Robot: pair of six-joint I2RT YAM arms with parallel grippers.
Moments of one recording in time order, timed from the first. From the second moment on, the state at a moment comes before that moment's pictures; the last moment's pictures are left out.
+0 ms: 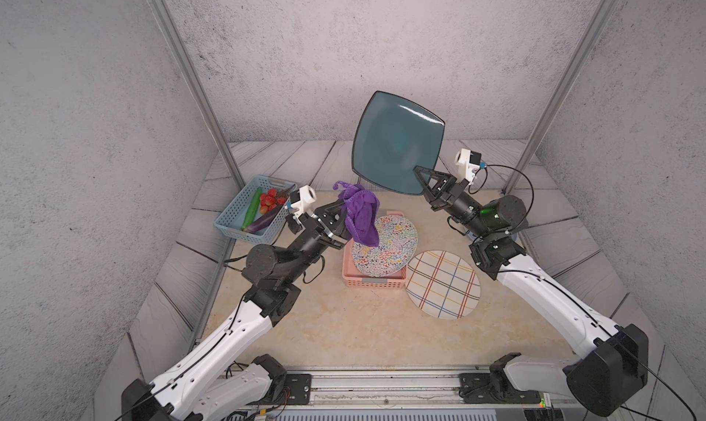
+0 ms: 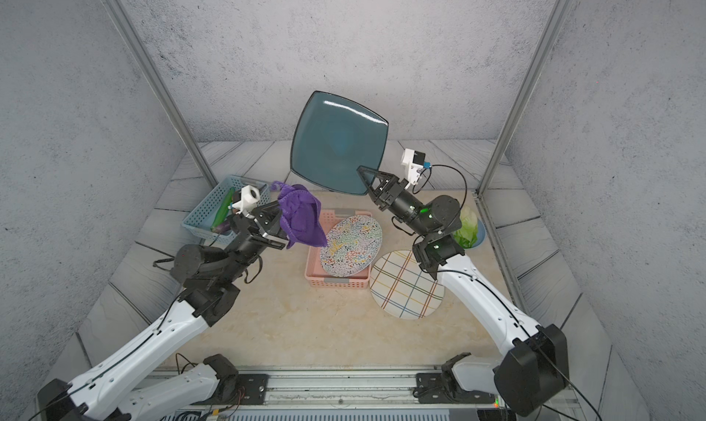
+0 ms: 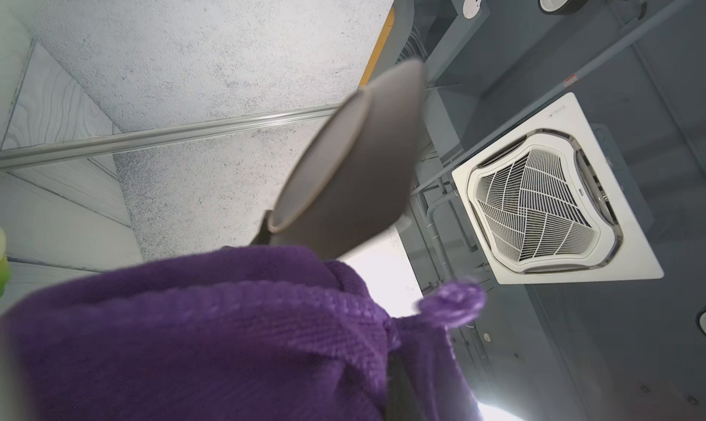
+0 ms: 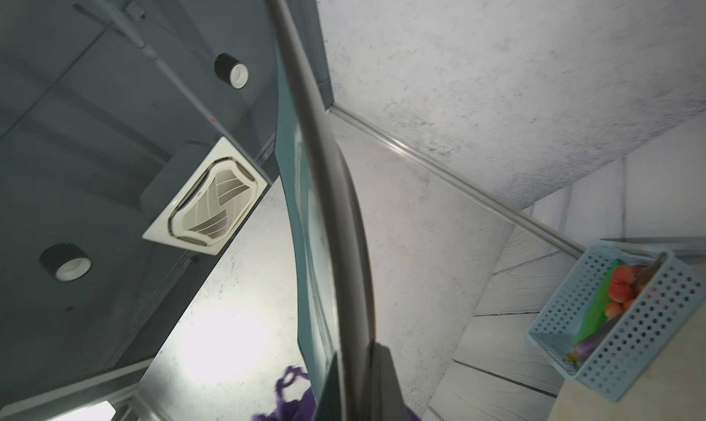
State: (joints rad) left arm -0.61 0.89 0.87 0.59 0.29 -1.55; right arm 0.46 1.28 1.12 0.61 -0.49 1.35
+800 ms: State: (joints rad) left arm -0.54 1.24 1.53 -0.54 0.22 -0.50; right arm 0.66 1.09 1.09 -0.15 -0.45 0.78
